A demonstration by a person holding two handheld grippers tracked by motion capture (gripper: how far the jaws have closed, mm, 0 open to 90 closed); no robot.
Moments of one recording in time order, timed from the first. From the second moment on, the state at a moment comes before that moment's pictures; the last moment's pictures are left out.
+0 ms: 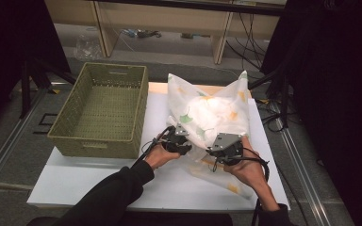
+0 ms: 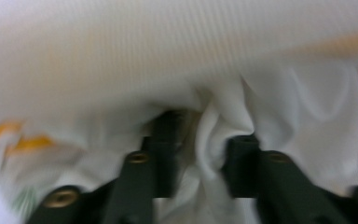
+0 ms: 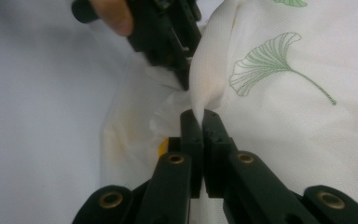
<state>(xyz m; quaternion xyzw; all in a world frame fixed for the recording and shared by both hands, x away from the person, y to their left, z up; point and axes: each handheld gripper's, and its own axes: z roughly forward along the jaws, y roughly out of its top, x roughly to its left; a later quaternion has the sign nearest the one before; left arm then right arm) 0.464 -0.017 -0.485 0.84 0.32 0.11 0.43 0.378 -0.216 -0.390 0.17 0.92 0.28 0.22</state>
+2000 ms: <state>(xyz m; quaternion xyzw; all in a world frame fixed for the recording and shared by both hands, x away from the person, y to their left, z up) 0.410 0.063 -0.468 0.85 0.34 0.10 0.40 0.386 -0.228 -0.408 0.18 0.93 0.25 0.22</state>
